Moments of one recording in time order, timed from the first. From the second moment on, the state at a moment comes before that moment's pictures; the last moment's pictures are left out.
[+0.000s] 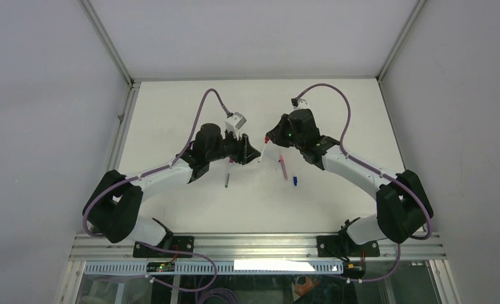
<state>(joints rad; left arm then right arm) -0.64 1.42 0.74 0.35 0.31 -0.30 0.61 1.43 0.94 -0.04 0.04 0.70</state>
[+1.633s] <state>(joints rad) -0.66 1.60 0.88 0.27 0.33 -0.23 0.63 1.38 0.94 0.00 0.00 0.68</state>
